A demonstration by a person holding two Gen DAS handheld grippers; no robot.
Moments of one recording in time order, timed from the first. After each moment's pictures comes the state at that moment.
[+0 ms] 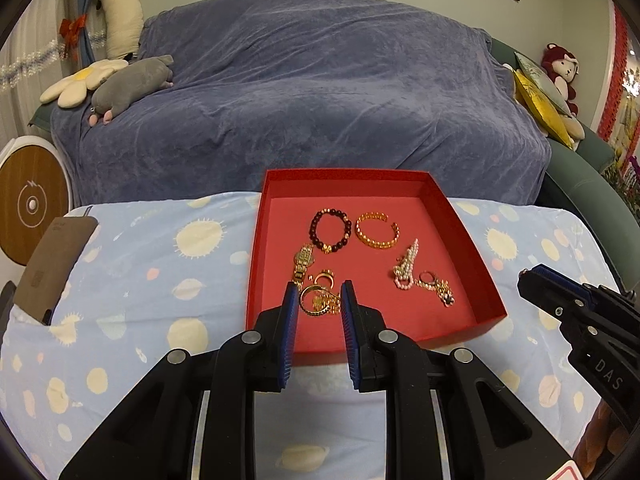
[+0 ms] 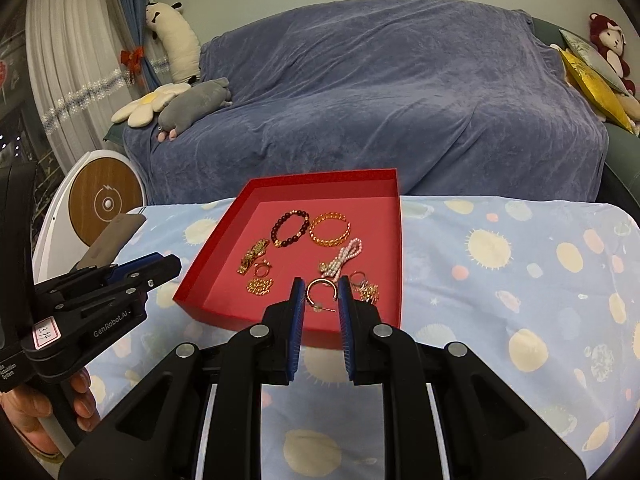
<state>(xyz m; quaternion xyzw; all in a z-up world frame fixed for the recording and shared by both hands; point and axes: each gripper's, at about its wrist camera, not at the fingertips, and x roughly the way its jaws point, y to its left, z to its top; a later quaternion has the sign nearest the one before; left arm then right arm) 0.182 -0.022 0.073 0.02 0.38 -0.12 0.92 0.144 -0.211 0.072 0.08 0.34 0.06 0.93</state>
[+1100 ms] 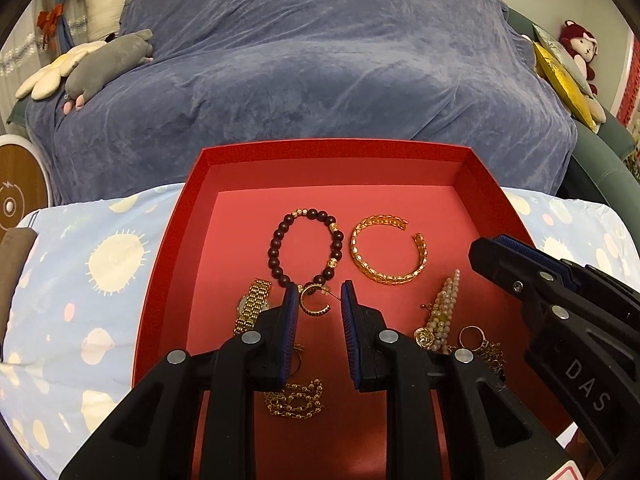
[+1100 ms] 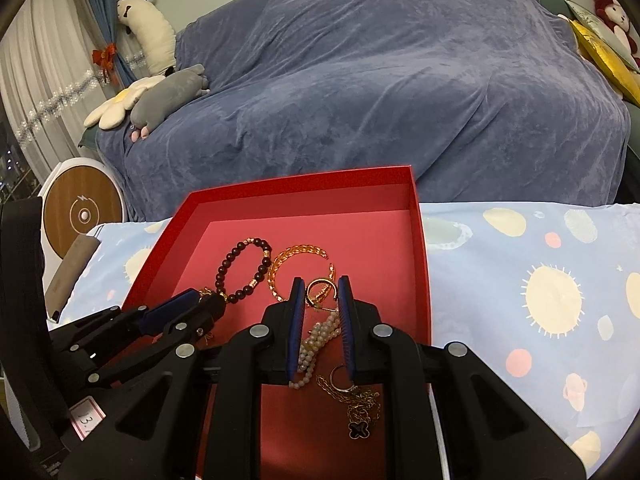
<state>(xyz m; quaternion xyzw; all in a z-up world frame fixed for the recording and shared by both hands) 0.286 -0.077 -0.004 0.04 0.43 -0.11 0.90 0.268 -0.217 0.007 0.10 0.38 0.06 0.92</state>
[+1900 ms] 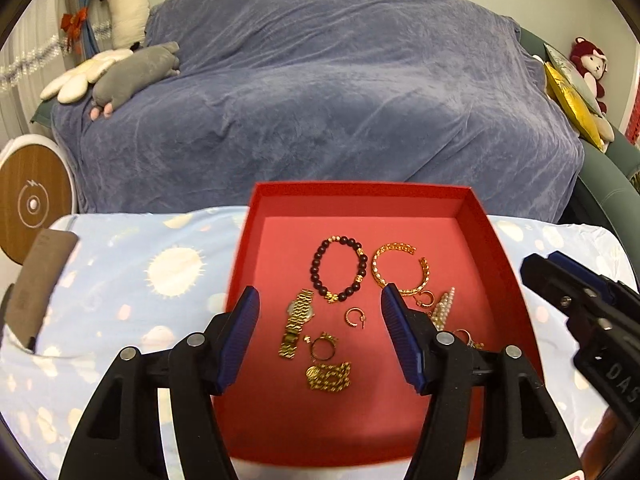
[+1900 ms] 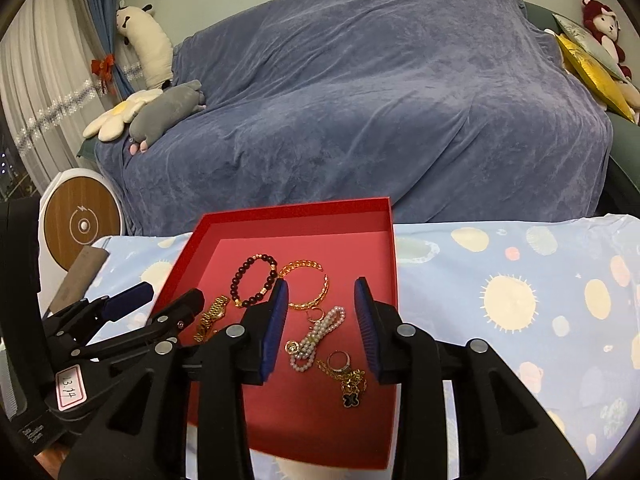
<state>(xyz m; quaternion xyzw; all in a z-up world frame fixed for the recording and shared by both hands) 0.255 -0.050 0.056 0.04 0.40 -0.08 0.91 0.223 -0.226 0.067 0.11 0.35 0.04 0.93</state>
